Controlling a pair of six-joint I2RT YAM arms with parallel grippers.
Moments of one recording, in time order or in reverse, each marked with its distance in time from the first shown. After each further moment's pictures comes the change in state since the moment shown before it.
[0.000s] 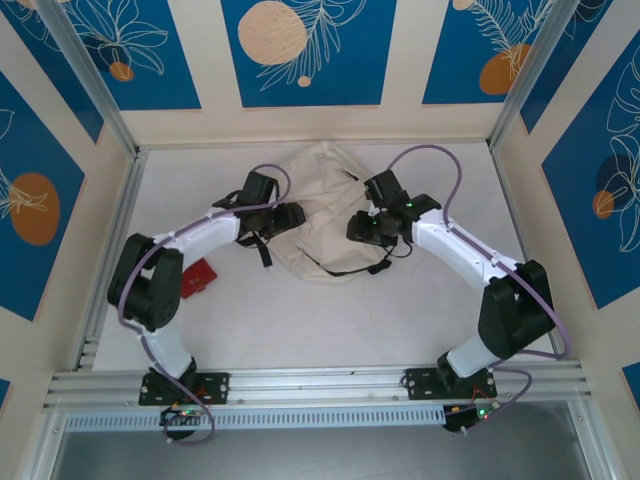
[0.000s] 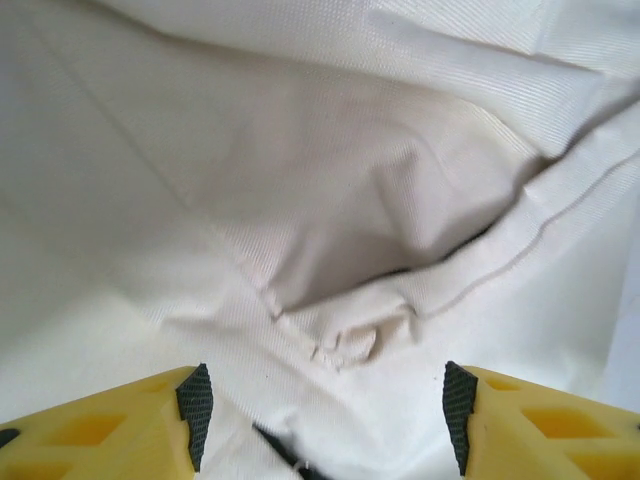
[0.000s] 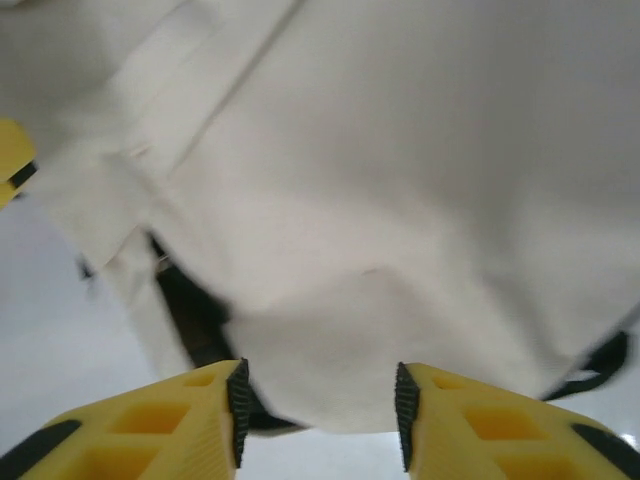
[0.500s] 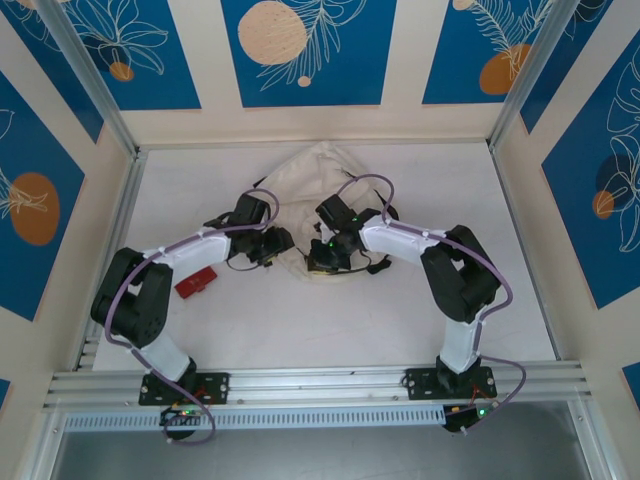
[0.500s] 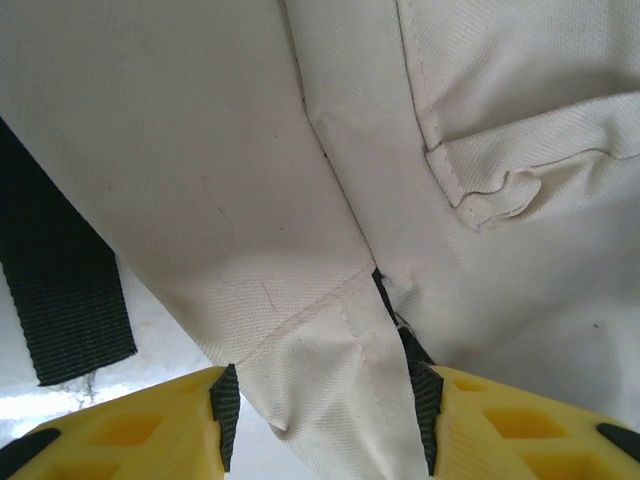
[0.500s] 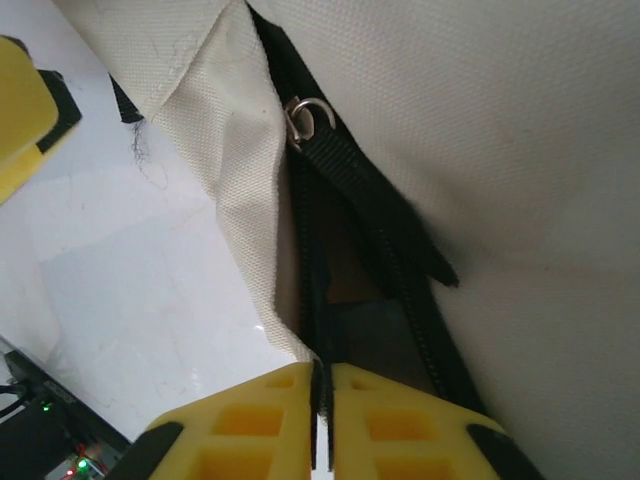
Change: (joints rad) left arm 0.000 -0.096 -0.205 0.003 0.043 -0.112; right arm 0.168 0.317 0.039 0.144 -0.280 0.087
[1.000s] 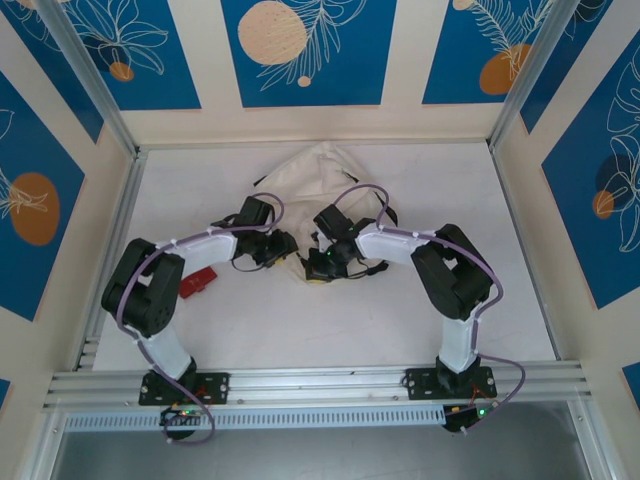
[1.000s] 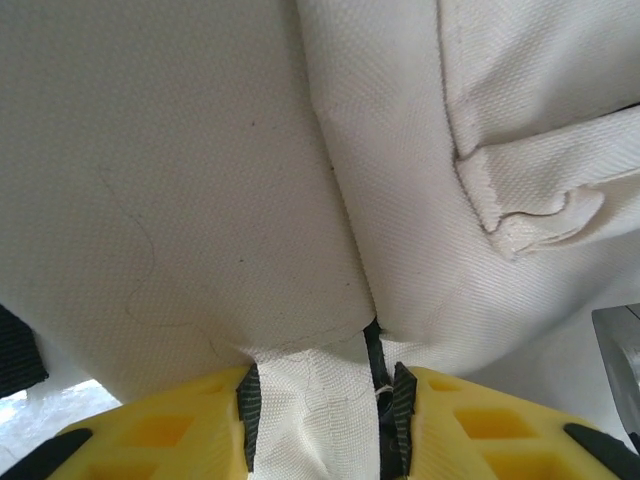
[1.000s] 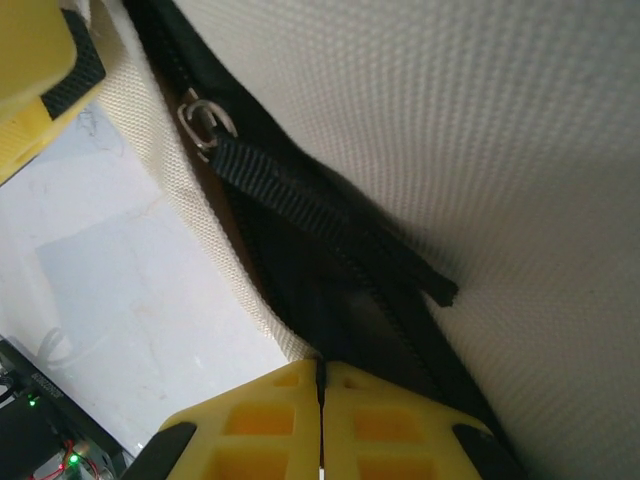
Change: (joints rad) left arm -0.014 0.083 0.002 0.060 0.066 -0.020; right arm 0.022 0.042 -0.068 0.098 -0.033 0.016
